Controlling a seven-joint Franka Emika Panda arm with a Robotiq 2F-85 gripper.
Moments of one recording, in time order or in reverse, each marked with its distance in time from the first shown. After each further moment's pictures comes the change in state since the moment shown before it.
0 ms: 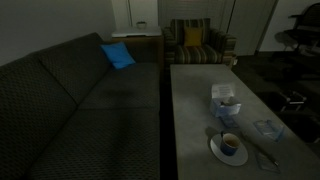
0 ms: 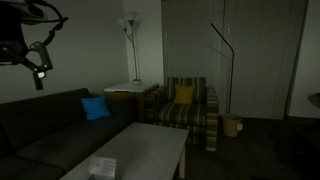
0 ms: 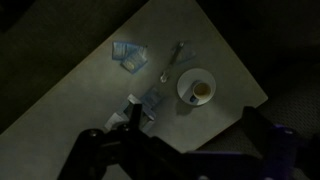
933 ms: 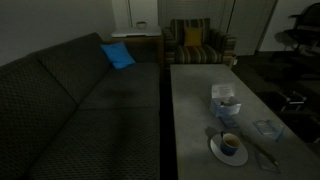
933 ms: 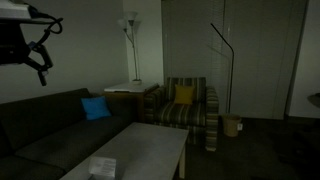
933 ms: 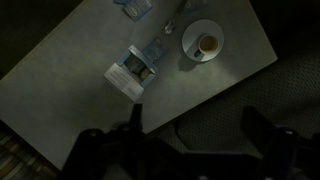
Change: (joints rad) arm 0.002 0.018 0.033 -0.024 0.083 0.232 -0.076
